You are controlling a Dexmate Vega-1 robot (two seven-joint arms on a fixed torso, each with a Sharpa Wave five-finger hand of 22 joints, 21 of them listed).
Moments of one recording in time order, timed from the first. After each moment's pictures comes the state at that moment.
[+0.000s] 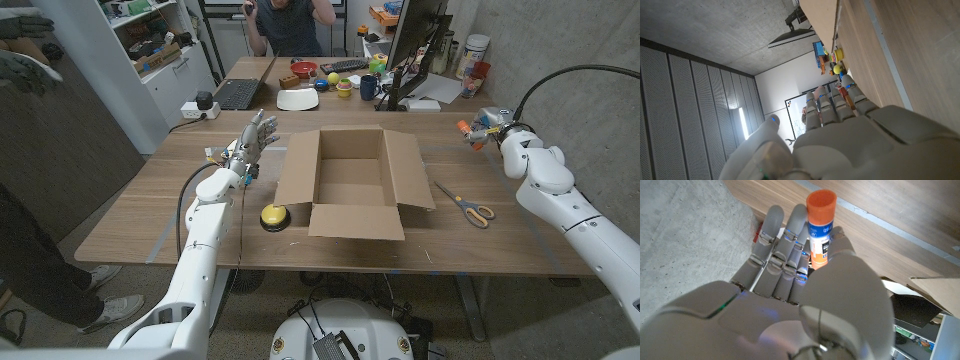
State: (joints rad) left arm 0.86 0.07 -0.14 -1.40 -0.07 -0.01 -0.30; left_hand 0.13 0.04 0.37 0.15 0.22 0.29 -0.05 0.19 0.18 0.27 0.02 0.19 0.18 0.15 -0.01 0.19 0.19 0.07 0.07 0.64 0.18; right arm -0.88 -0.73 -0.18 -1.70 -0.93 -0.33 0.18; right_hand 1.02 -0.04 0.24 -0.12 0.26 0.85 -0.03 0.24 0.28 1.04 -0.08 0.49 0.41 1.22 -0.22 0.52 0.49 0.82 -0.10 1.24 0.22
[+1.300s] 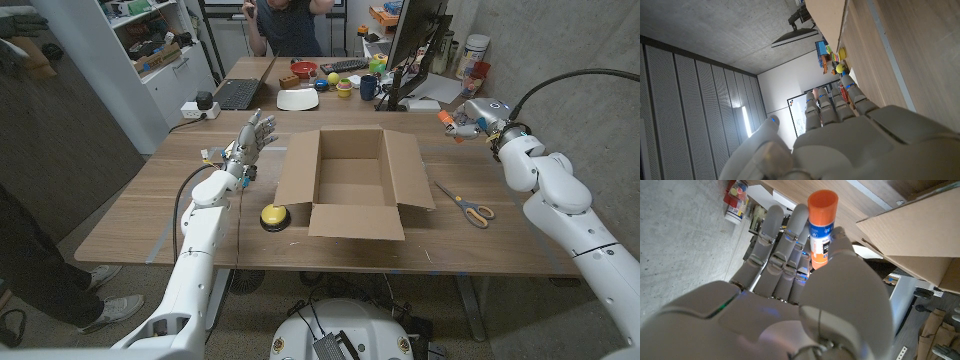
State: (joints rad) left arm 0.90 0.08 -0.14 -1.47 -0.10 0.00 -0.30; left_hand 0.13 0.04 0.36 0.15 0.23 0.29 -0.05 0.19 0.18 0.27 0.02 0.19 0.18 0.15 -0.01 0.19 0.19 0.07 0.07 0.63 0.18; right arm -1.05 -0.65 -0.02 -1.90 -0.99 -0.11 0.14; right_hand 1.02 -0.04 0.22 -0.11 0.26 0.87 -0.02 0.23 0.29 1.04 -0.07 0.50 0.43 1.24 -0.22 0.51 0.51 0.82 -0.10 1.26 0.21
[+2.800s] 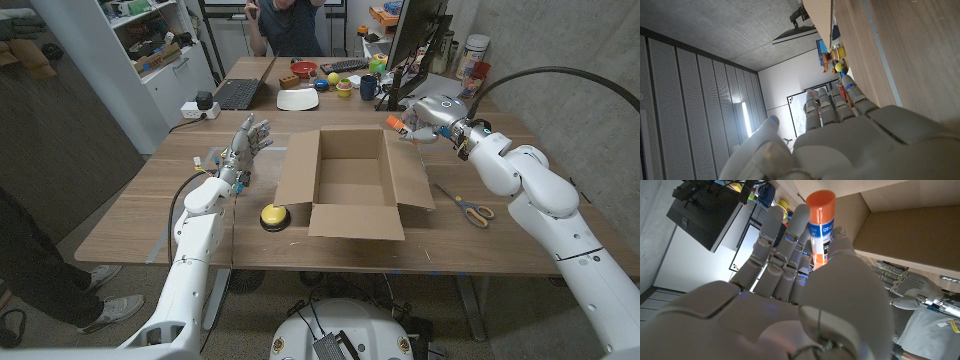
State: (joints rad) left arm 0.93 0.08 -0.17 -1.46 -0.14 -0.03 -0.33; left_hand 0.13 0.04 0.35 0.15 0.23 0.29 -0.05 0.19 0.18 0.27 0.02 0.19 0.18 0.15 -0.01 0.19 0.19 0.07 0.07 0.63 0.18; right arm -1.07 -0.56 -0.04 -2.06 -1.07 0.20 0.23; right_hand 1.02 -0.04 0.20 -0.11 0.26 0.90 -0.05 0.23 0.30 1.04 -0.07 0.49 0.44 1.24 -0.23 0.52 0.54 0.80 -0.09 1.29 0.20
